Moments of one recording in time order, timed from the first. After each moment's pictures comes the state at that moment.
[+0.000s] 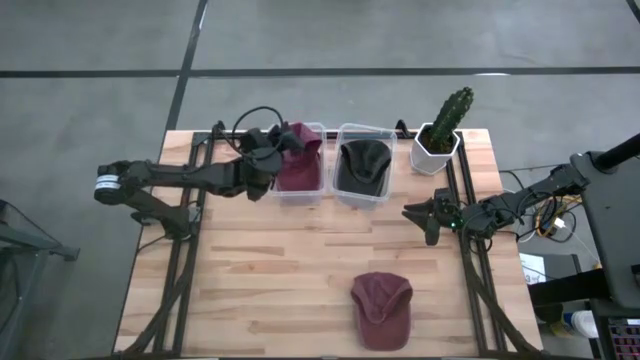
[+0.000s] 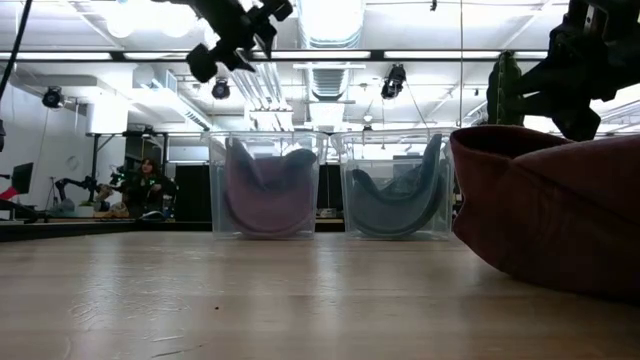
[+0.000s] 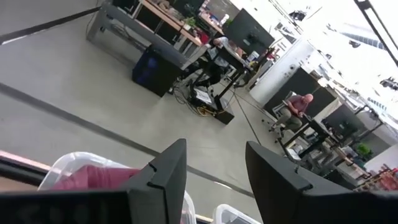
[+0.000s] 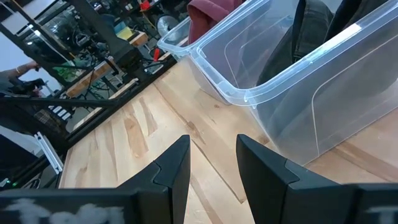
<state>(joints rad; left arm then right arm) 0.11 1.35 1.06 0.10 -1.21 -0.94 0.41 0.38 0.22 -0.18 0.67 0.80</state>
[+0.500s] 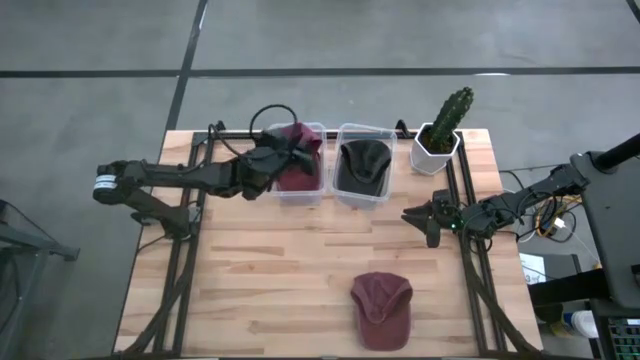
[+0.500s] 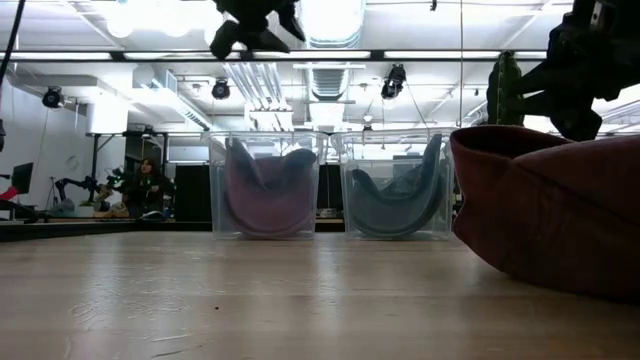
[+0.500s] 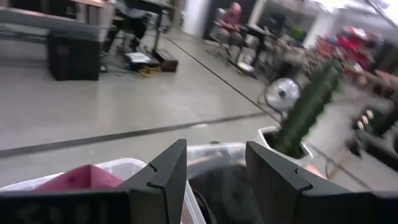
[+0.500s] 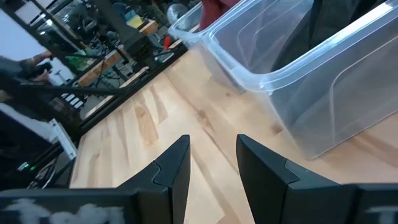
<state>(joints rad) 0.07 1.34 1.12 0.07 -0.83 -0.48 0.41 0.38 0.22 -0.18 0.61 0.81</state>
